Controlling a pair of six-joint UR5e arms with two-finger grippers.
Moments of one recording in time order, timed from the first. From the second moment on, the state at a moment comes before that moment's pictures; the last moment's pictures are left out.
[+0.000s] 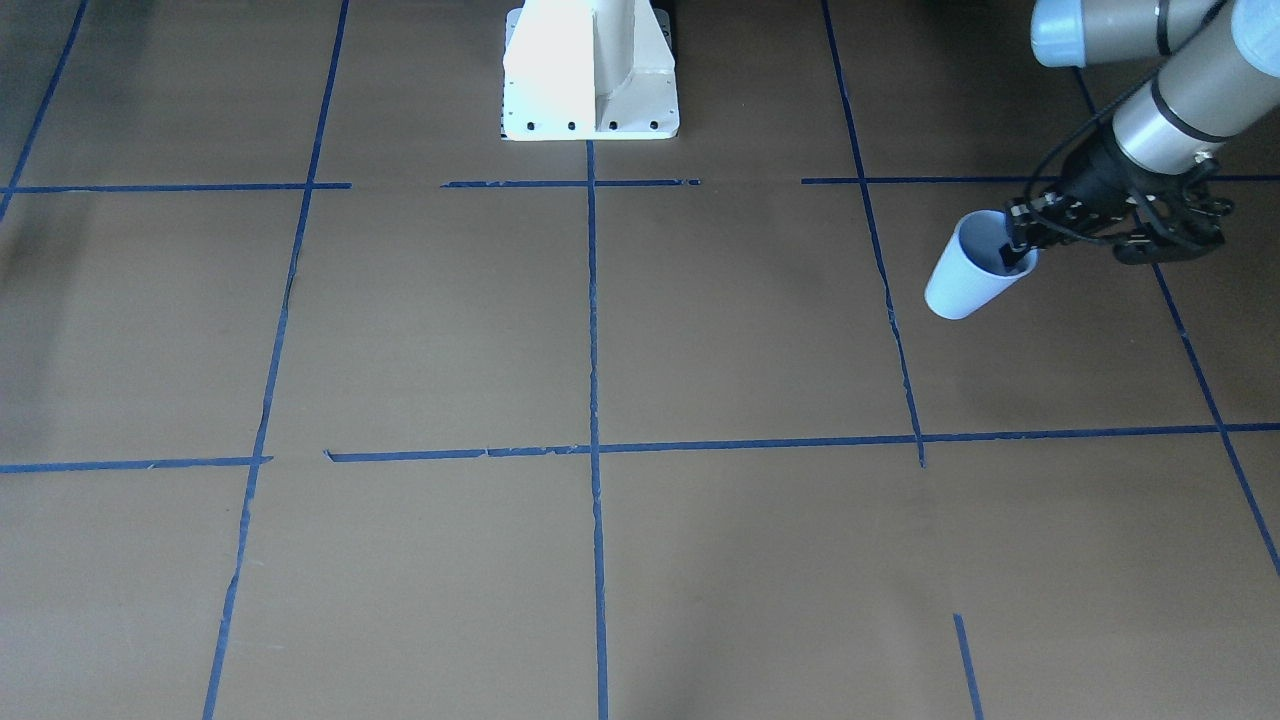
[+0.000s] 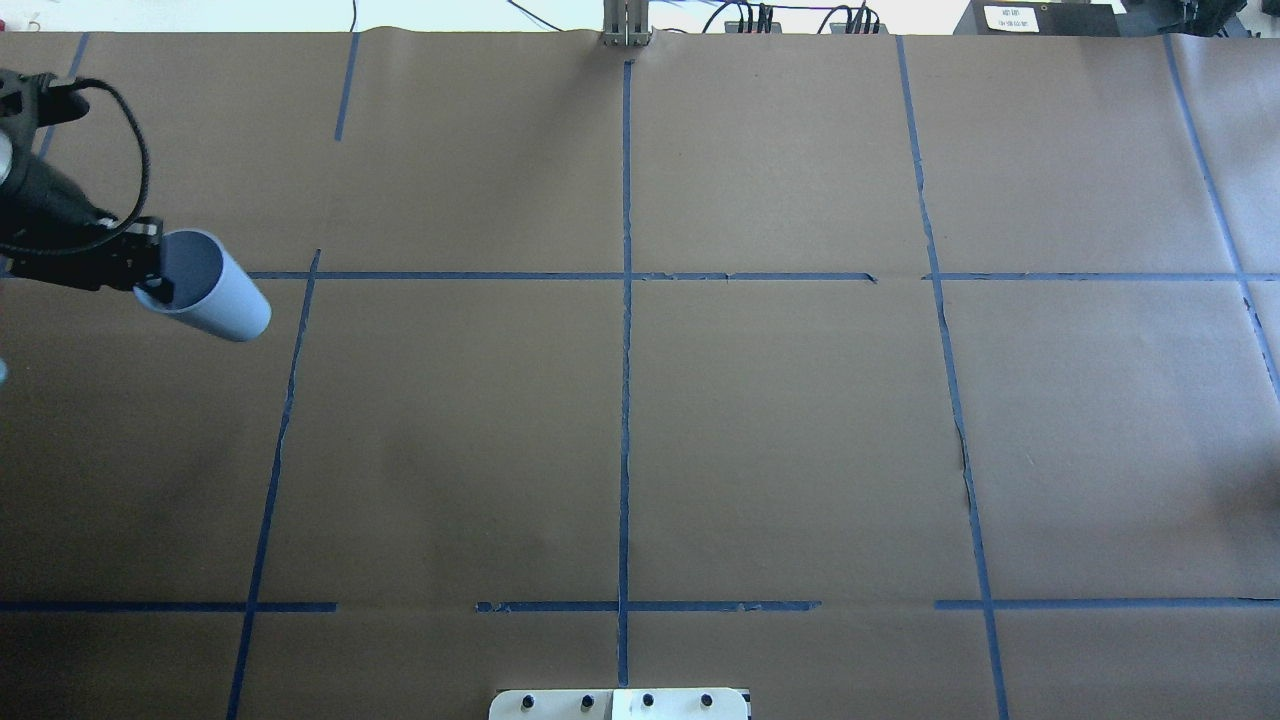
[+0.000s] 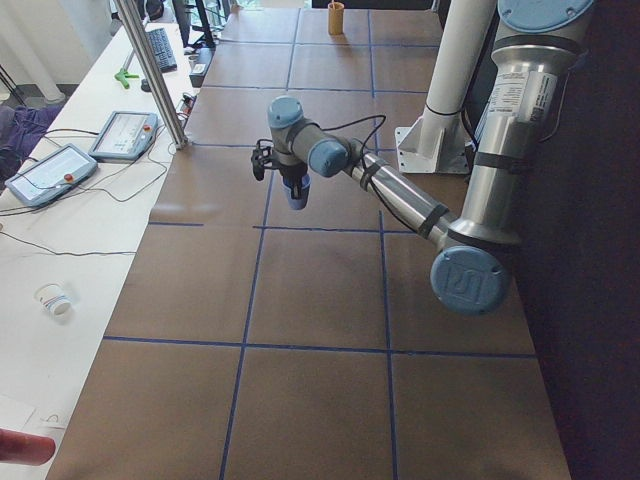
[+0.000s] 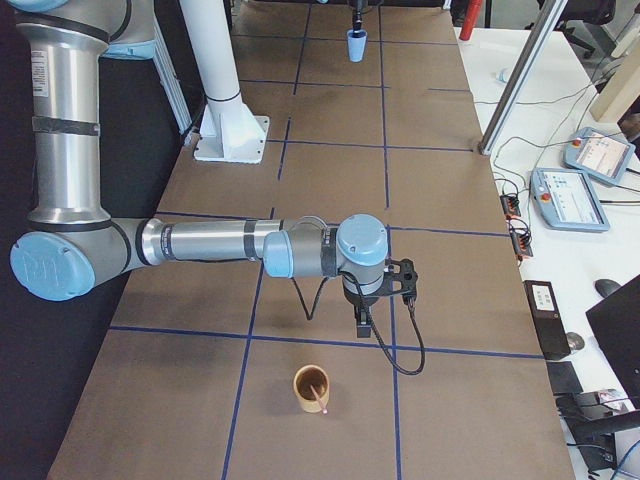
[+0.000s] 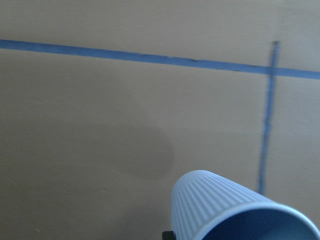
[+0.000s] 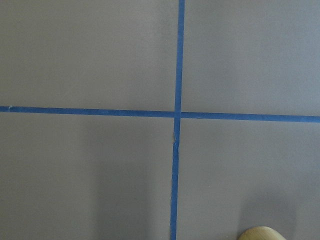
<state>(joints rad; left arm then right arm) -1.02 -1.84 -2.01 -1.47 -2.34 -0.99 1.61 -1.63 1.71 -1.55 2.39 0.01</state>
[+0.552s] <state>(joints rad) -0.69 -2.23 -1.86 -1.41 -2.13 -1.45 1.61 -1.63 1.70 -1.55 2.39 0.01</state>
